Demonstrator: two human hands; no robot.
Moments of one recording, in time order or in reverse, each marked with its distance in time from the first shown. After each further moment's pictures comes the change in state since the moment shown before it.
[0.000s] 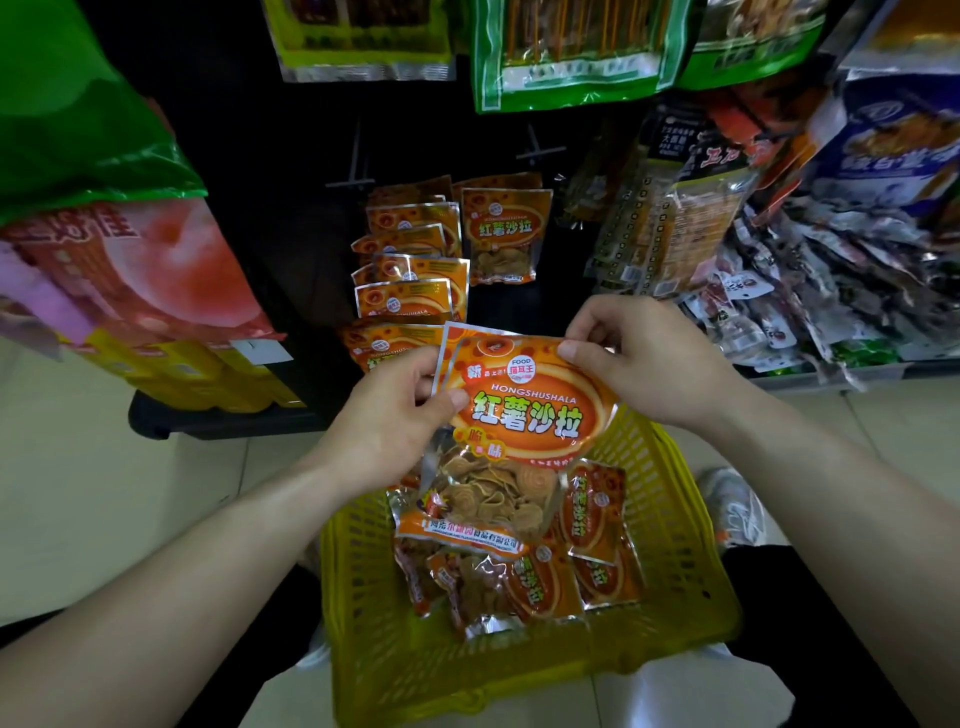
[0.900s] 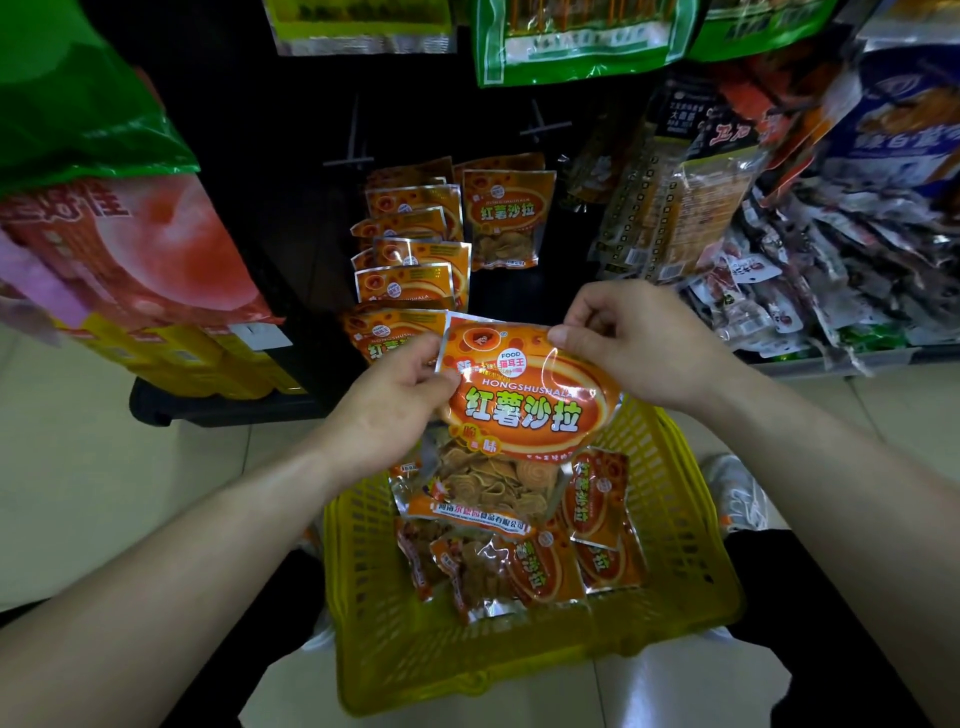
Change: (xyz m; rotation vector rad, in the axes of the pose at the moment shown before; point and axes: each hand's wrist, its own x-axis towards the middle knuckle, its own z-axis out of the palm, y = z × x) left_hand 0.005 -0.010 0.000 -0.139 -0.050 -0.084; right_hand 0.004 -0.003 0.007 0.061 -0.021 0.045
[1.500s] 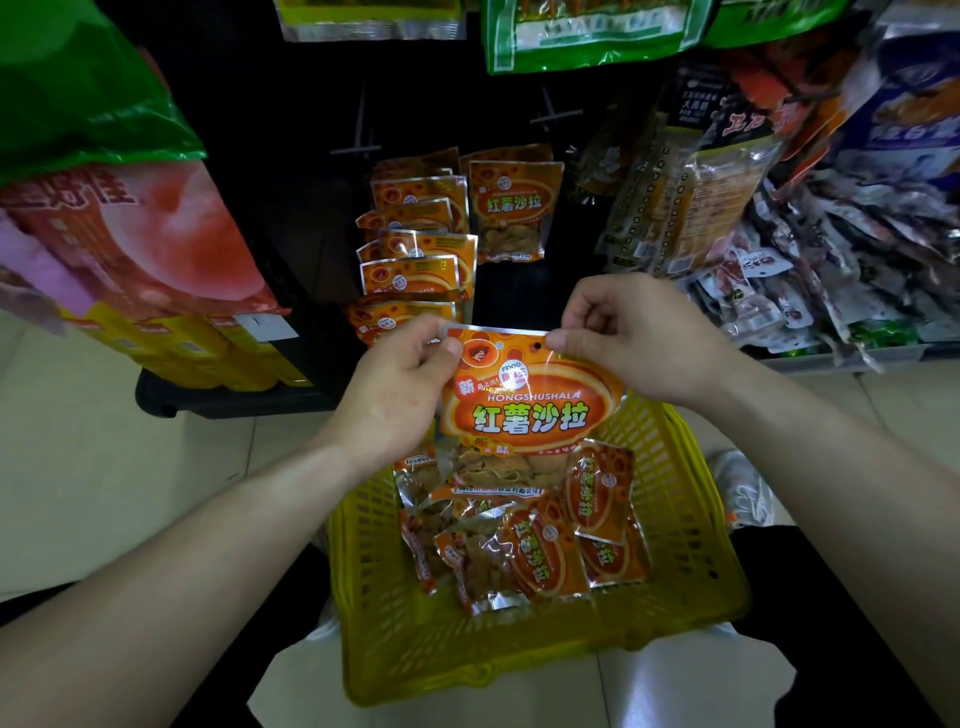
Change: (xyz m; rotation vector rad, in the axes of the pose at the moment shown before) left_hand -0.005 0.009 0.007 -0.013 0.170 0.046; right_hand 0.001 -0.003 0.004 0.019 -0.026 -0.039
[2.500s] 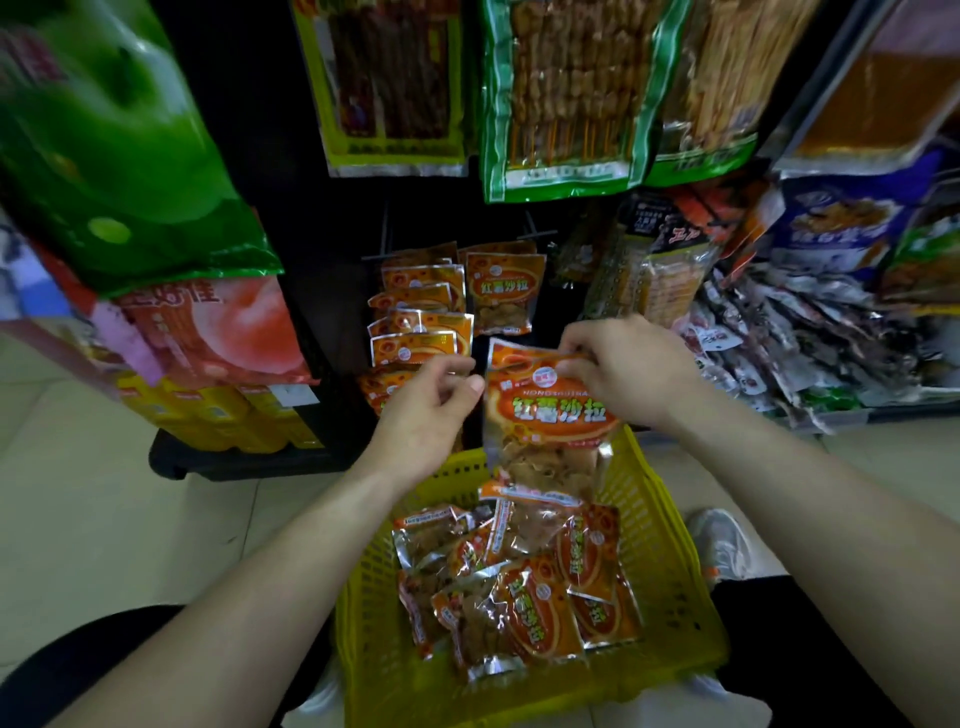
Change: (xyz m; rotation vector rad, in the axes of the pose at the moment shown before) left_hand 0.011 0.021 0.003 0.164 0.085 0.082; right_hand 0.008 -0.018 -0.032 -0.509 0.061 -0.024
